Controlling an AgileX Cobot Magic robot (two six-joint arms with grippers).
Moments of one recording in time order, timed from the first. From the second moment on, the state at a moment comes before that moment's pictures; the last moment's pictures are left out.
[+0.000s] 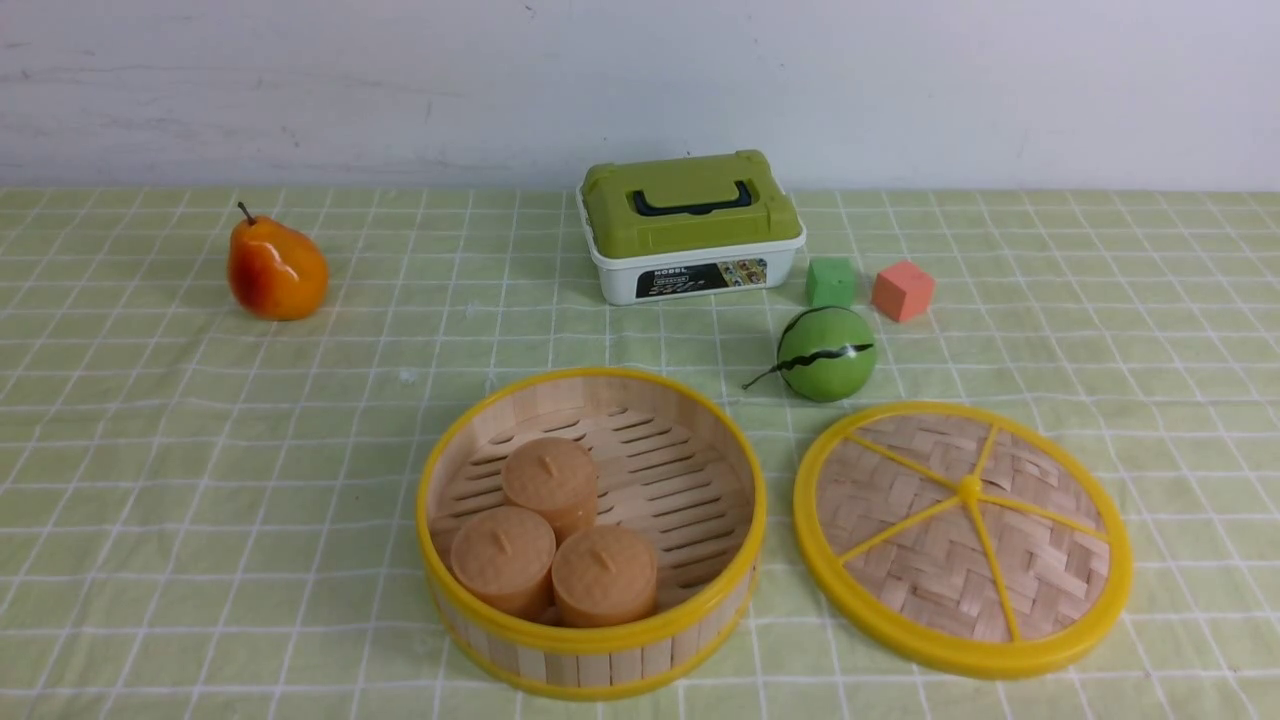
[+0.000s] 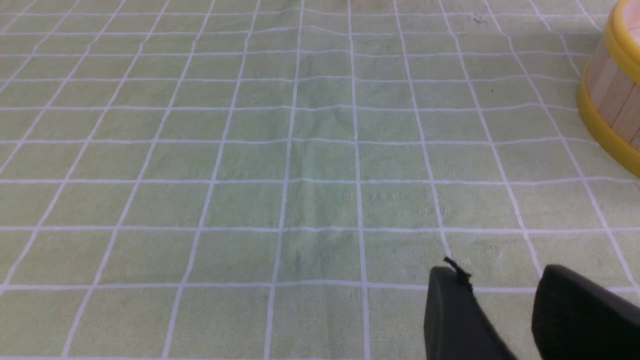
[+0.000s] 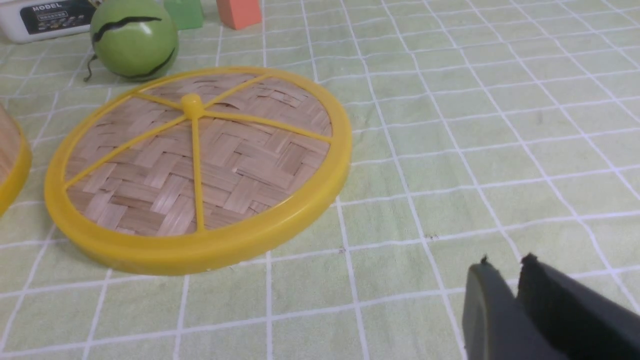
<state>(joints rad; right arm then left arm) -0.04 -0.01 0.02 -0.05 0.39 0.20 -0.01 -0.01 0.03 0.12 0.40 -0.16</state>
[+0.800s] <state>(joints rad) -0.04 -0.01 0.02 -0.05 0.39 0.20 -0.01 -0.01 0.03 0.12 0.40 -0.16</state>
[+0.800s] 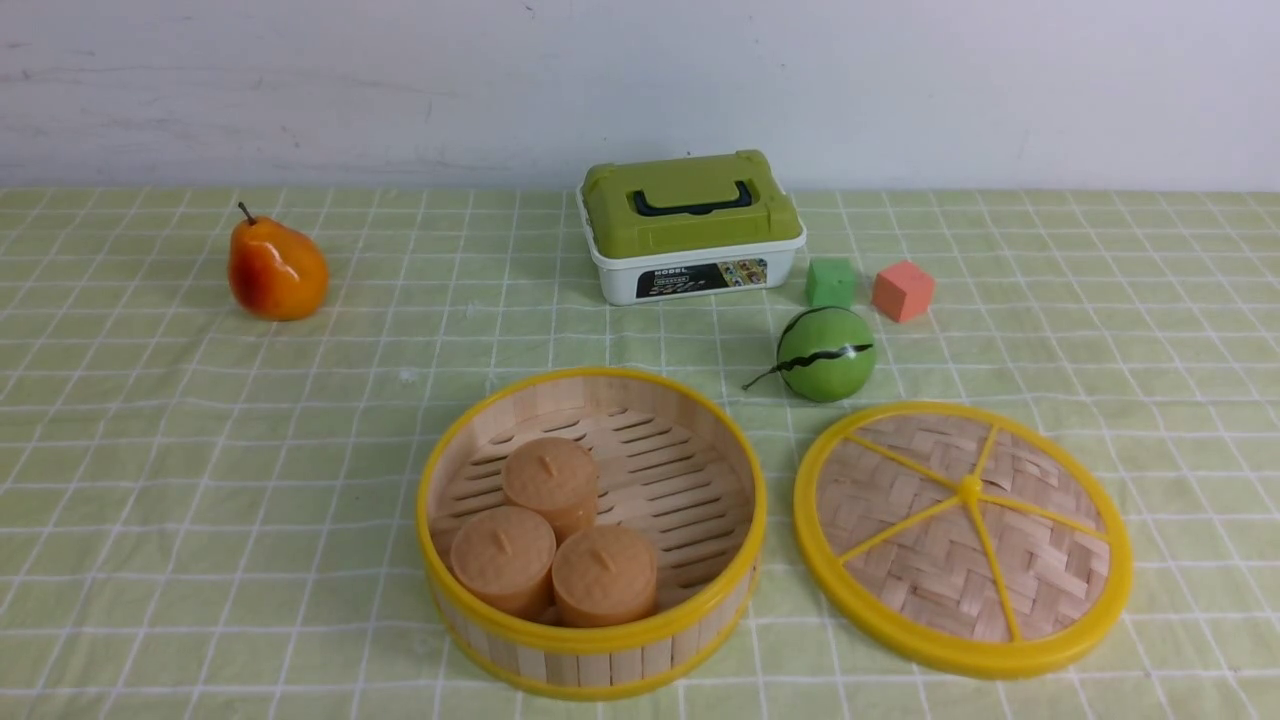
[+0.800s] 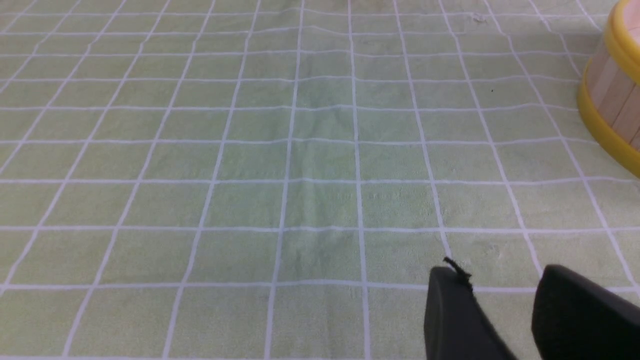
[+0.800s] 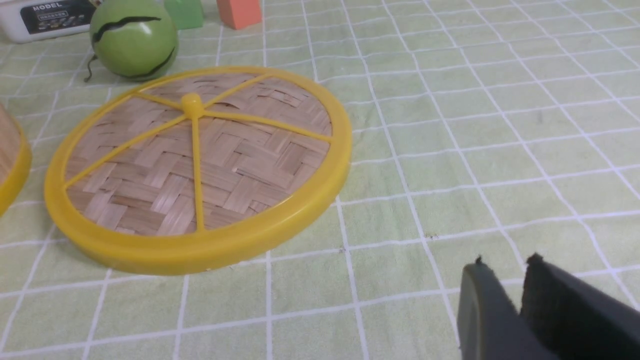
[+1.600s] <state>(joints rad) -0.04 -0.01 0.02 -0.05 0.39 0.20 -0.01 -0.01 0.03 0.12 0.40 -0.16</state>
